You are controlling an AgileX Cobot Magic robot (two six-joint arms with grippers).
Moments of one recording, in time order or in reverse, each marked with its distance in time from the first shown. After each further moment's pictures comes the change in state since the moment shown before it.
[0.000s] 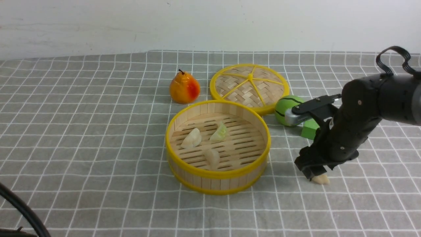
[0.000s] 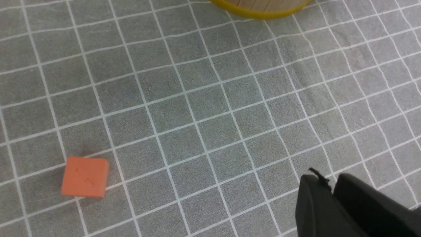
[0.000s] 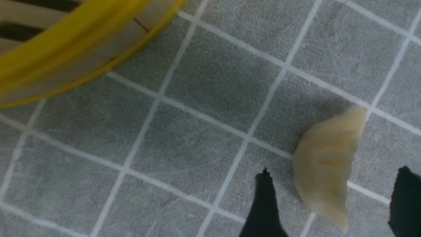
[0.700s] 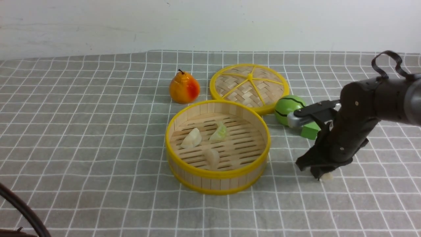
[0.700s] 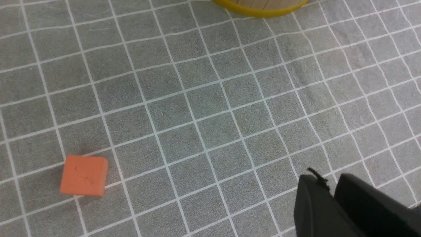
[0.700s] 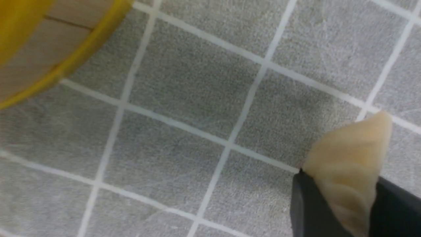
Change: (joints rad) right arm -0.005 0.021 -0.063 0.016 0.063 0.002; left arm 0.000 0.000 0.000 -0.002 0.001 0.000
